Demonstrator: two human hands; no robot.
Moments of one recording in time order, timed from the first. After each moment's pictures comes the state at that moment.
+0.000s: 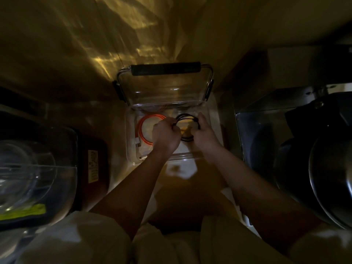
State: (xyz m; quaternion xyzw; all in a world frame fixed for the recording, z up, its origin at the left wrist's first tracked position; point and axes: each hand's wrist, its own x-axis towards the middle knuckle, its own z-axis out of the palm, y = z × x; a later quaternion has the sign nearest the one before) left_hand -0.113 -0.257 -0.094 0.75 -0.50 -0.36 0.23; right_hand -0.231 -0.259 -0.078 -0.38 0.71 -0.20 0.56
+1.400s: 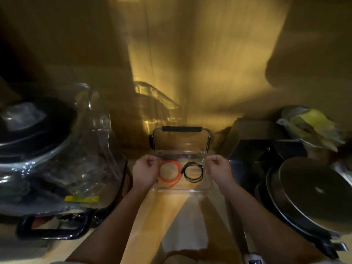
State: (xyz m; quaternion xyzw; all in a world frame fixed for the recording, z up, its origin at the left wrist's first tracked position) left_hand -0.034 -0.168 0.027 0.76 -0.43 -0.29 0.39; right_hand -0.258 -0.206 0.029 -0.43 0.67 -0.36 0.49
